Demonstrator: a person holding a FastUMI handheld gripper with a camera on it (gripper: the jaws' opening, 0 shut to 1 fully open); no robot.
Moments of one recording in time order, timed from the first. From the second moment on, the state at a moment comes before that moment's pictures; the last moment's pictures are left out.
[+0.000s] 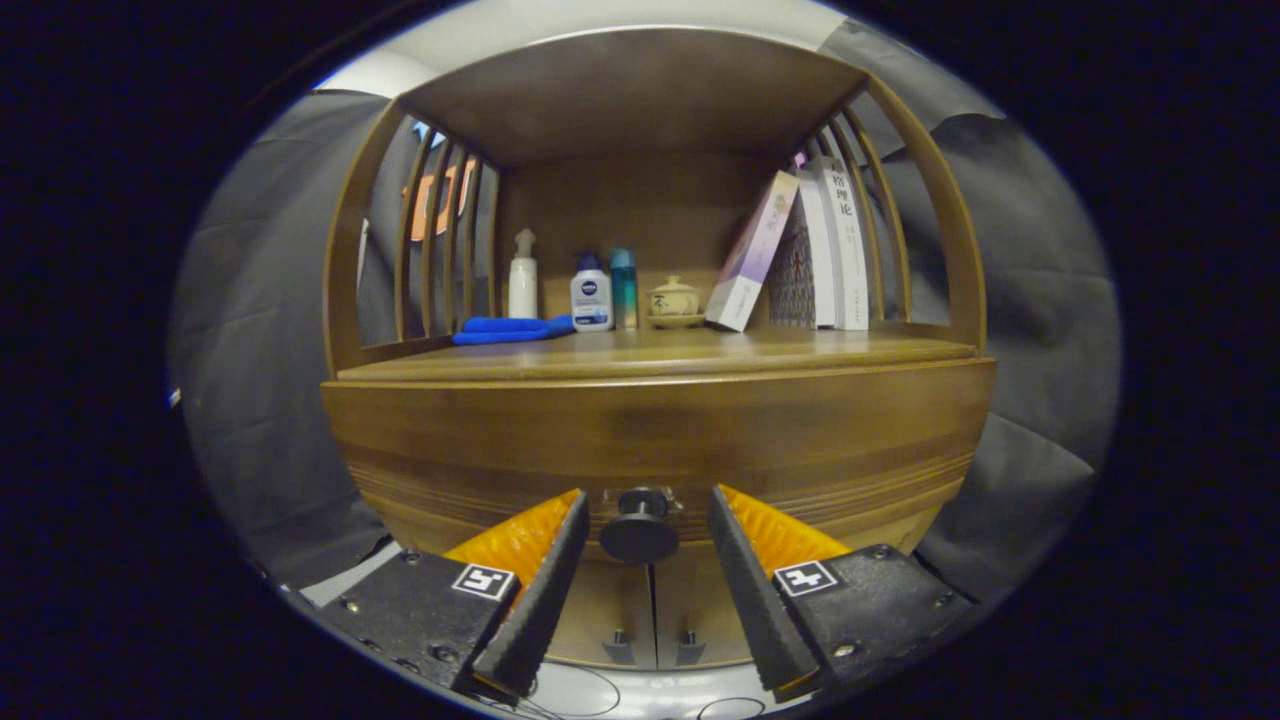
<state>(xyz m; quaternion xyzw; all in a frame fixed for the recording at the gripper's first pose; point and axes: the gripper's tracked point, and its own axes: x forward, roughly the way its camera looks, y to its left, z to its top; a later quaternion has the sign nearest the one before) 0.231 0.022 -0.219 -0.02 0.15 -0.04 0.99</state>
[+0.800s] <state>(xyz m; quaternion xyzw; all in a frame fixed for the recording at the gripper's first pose) 0.238 0.023 -0.229 0.01 0.16 -0.05 0.99</state>
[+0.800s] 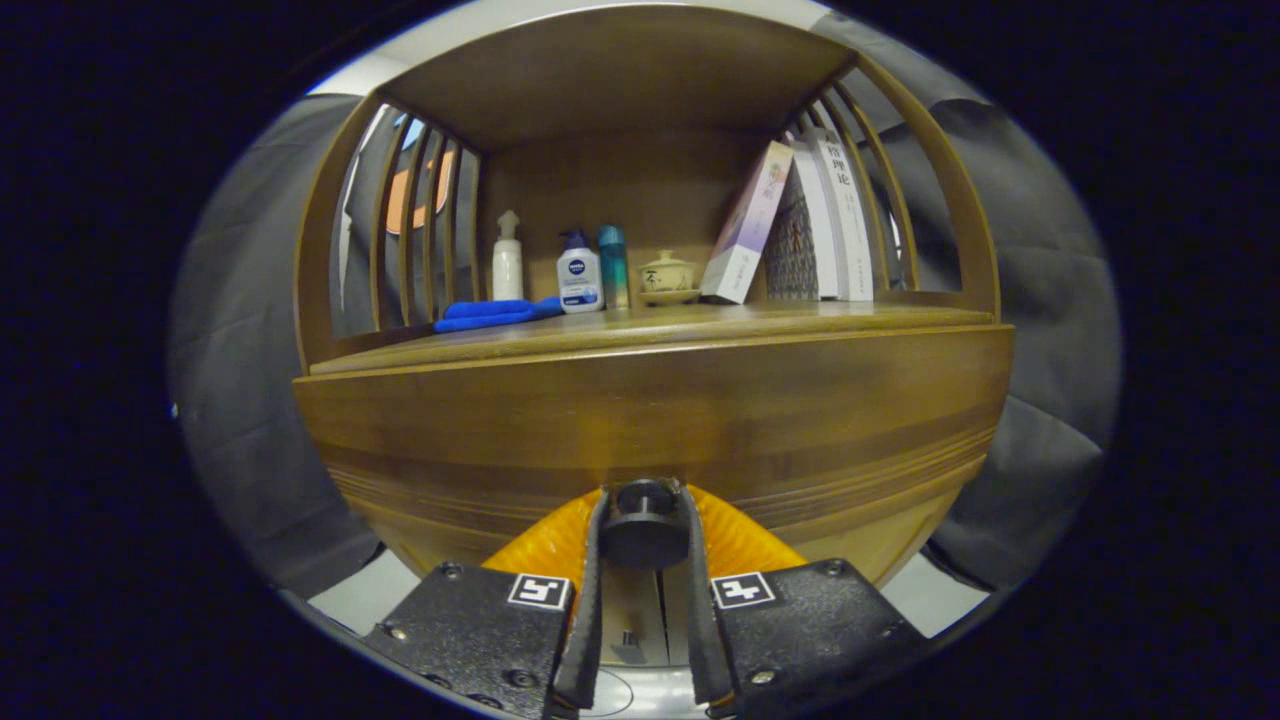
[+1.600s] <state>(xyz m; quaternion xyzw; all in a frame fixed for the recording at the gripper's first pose) 0.132 0.027 -0.224 -0.01 0.17 -0.04 0.98</state>
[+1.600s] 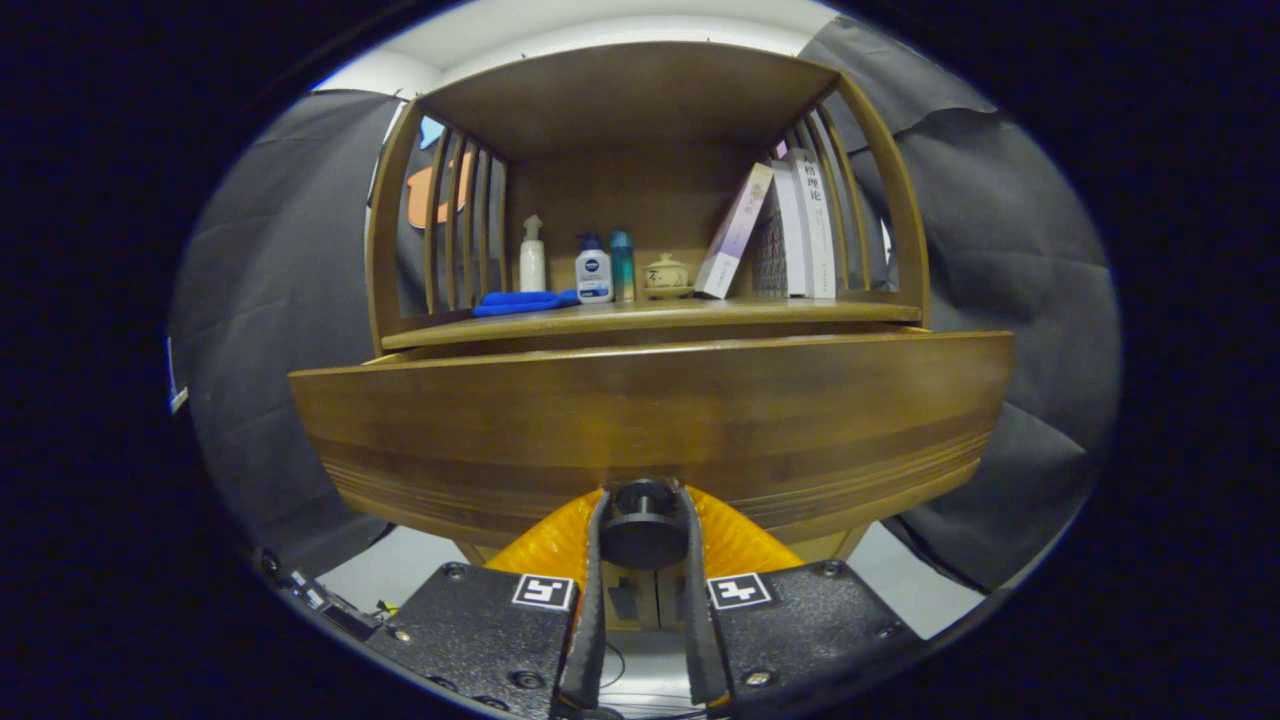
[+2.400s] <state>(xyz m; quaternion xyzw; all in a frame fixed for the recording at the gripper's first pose) 0.039 0.041 -0.233 -0.01 0.20 -0.01 0.98</state>
